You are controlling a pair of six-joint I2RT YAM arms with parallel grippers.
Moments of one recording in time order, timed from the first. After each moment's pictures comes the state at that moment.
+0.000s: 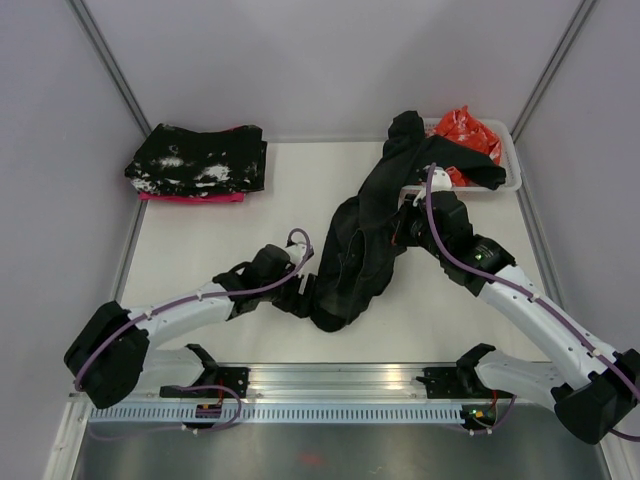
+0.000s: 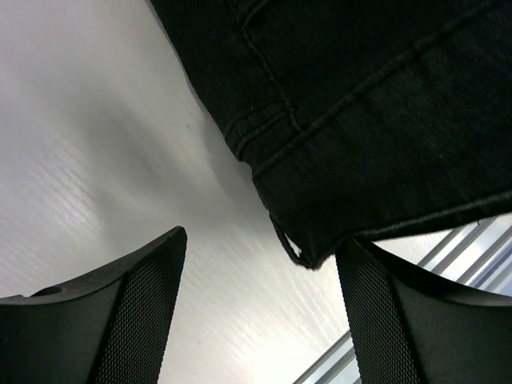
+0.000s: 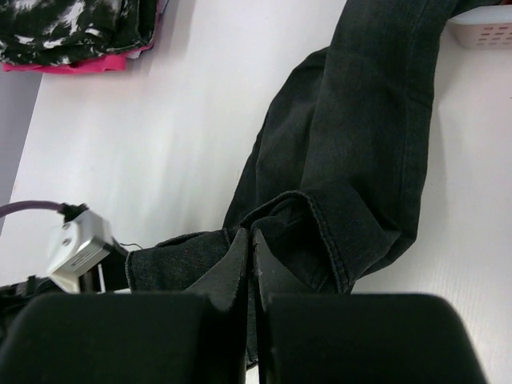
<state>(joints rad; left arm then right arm) -0.75 1.21 0.56 -0.19 0.18 -0.31 0.58 1.06 0.99 -0.39 0.14 0.55</state>
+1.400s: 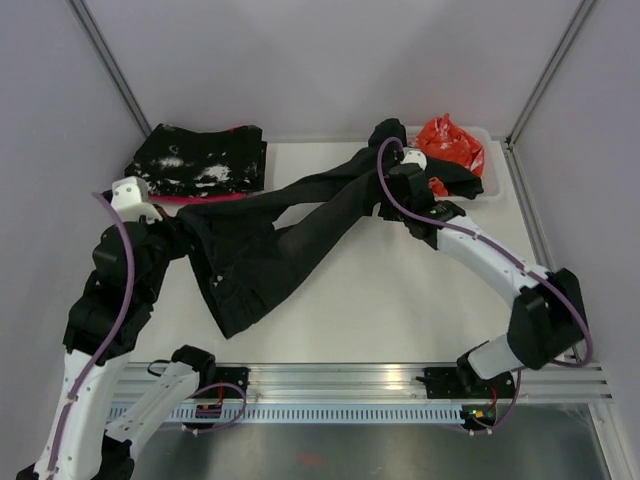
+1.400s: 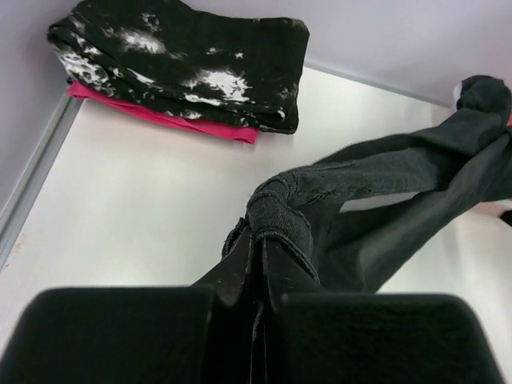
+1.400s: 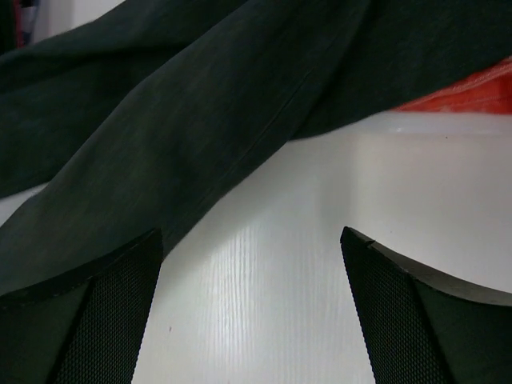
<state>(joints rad) -0.34 0.69 1.21 -0.79 -0.40 -0.35 0.51 1.42 1.14 -0.32 0.24 0.47</state>
